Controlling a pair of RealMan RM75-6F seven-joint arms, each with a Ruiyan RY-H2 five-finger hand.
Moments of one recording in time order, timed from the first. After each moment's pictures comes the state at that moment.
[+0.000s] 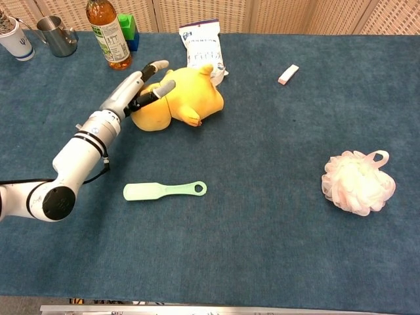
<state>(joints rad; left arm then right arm) -0.70 -1.98 -0.26 -0.87 1.28 0.96 -0.43 0.08 -0.99 0.09 -1.65 -1.48 1.47 0.34</state>
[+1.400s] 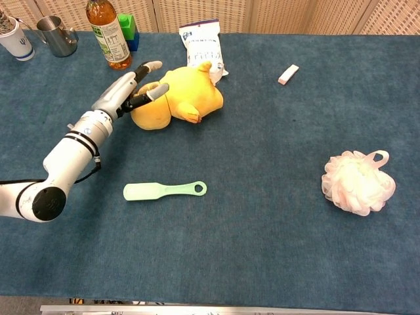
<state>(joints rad) -0.69 -1.95 -0.24 -0.87 1.29 0.96 -0.40 0.09 -1.00 0.09 -1.65 -1.48 1.46 0.34</state>
